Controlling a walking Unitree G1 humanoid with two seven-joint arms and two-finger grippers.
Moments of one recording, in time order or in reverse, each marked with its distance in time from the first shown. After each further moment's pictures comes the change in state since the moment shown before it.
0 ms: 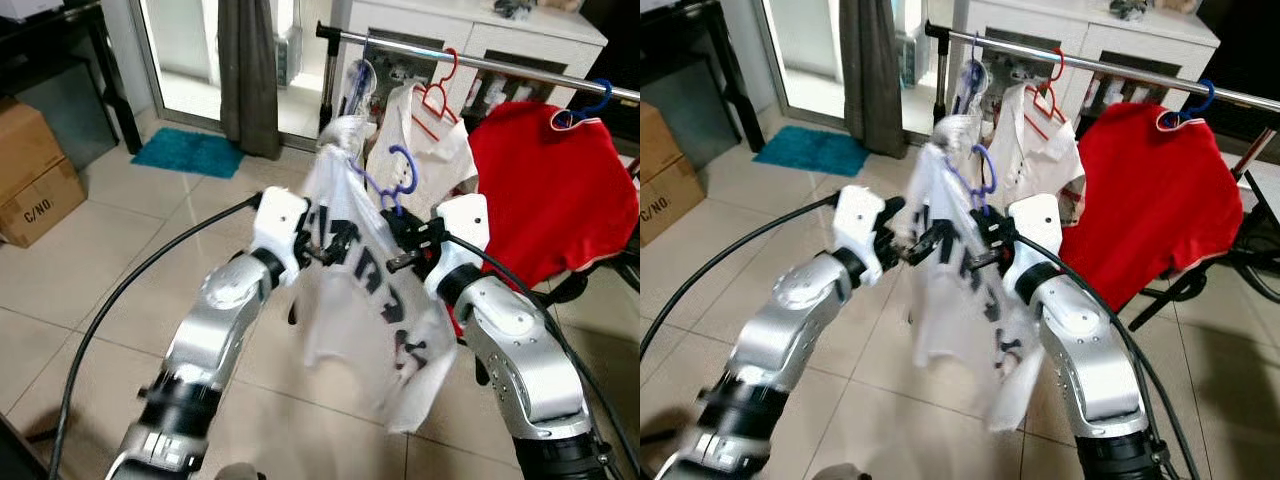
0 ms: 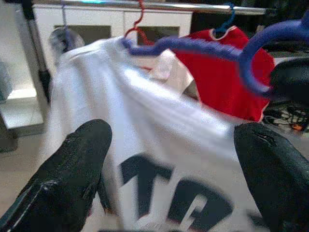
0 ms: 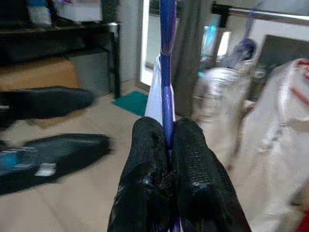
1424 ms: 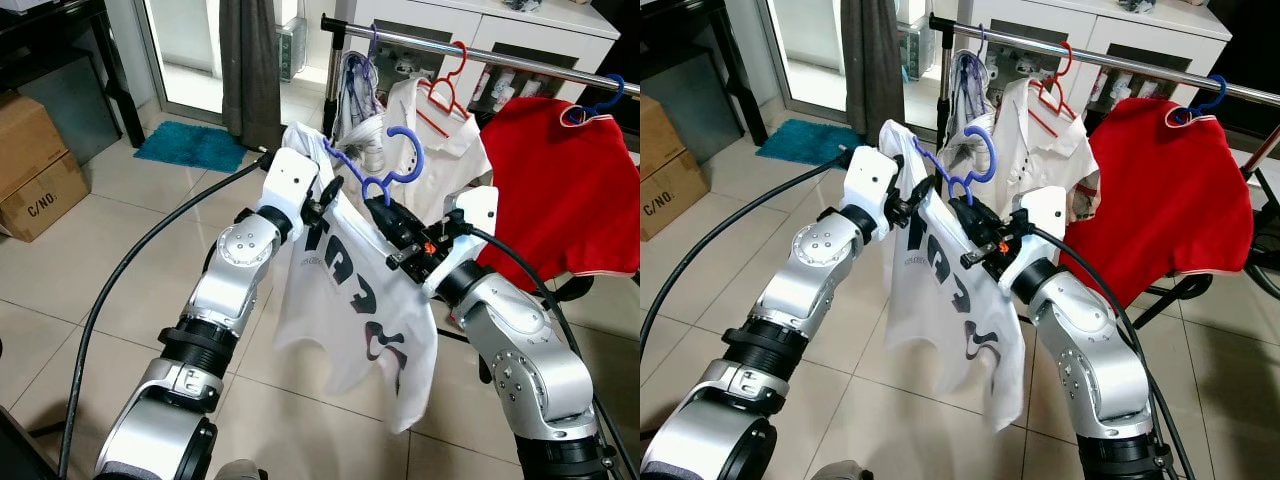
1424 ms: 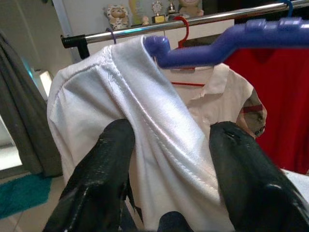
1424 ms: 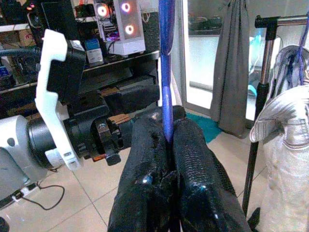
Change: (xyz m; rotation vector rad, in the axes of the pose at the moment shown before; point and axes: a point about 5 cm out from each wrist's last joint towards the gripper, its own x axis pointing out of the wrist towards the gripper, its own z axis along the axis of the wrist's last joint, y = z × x) left arm 0.030 0.030 0.018 0.207 -0.059 0.165; right arm -0.004 0.005 0.015 0.162 -0.120 0.145
